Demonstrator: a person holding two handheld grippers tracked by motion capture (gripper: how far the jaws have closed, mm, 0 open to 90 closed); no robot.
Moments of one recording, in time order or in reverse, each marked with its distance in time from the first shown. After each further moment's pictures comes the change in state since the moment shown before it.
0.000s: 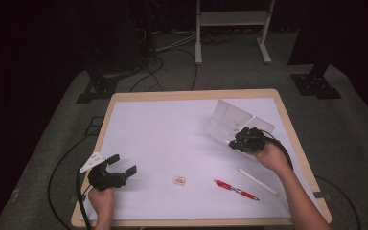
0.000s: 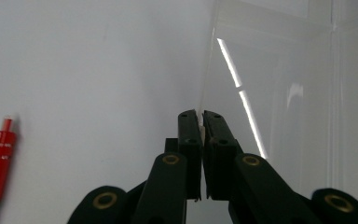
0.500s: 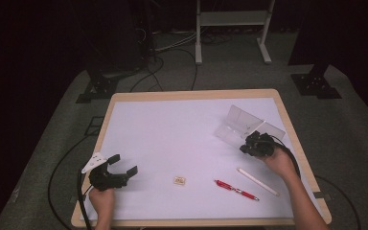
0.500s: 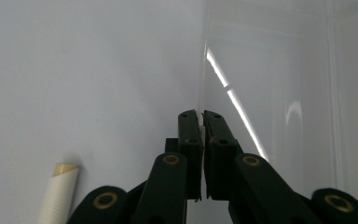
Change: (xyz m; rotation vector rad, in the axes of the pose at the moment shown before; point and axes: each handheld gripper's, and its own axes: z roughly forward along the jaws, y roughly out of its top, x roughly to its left) left arm -0.003 0.000 0.001 0.000 0.007 0.023; right arm -0.012 -0.042 0.010 0.041 -0.037 0.132
